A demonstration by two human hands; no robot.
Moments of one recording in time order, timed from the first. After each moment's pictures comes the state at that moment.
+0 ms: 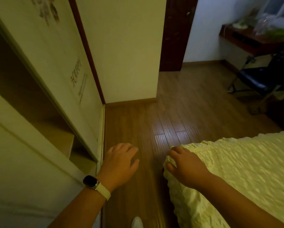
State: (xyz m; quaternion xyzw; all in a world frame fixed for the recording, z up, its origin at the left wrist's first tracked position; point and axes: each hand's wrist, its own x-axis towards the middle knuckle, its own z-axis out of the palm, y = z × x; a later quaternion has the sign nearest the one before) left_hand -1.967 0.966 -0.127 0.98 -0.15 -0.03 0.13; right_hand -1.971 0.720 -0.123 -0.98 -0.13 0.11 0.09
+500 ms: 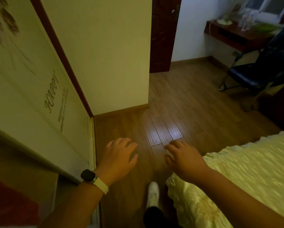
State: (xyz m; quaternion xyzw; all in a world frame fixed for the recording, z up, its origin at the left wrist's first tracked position) left_hand -1.736 0.986 -0.120 0.97 -0.22 -0.05 0.09; right_hand -1.772 0.744 -0.120 -0.99 -0.09 0.08 0.10
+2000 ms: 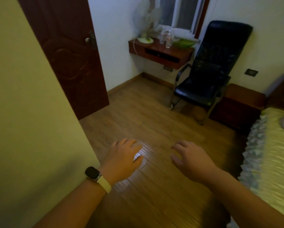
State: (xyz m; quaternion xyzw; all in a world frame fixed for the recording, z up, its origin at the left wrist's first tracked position) left_hand -0.939 0.660 -0.107 0.83 -0.54 0.00 0.10; right_hand -1.115 0.483 -0.067 -0.96 0.25 0.08 0.11
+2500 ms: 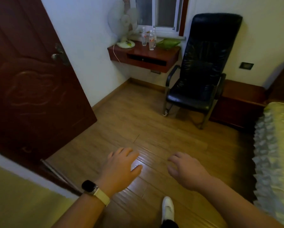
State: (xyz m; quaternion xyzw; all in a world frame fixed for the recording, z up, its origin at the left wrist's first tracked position) left_hand -0.786 0.458 -0.126 0.82 -0.56 -0.06 0.09; right_hand -0.968 0.295 -0.131 -0.93 0.30 0.11 0.17
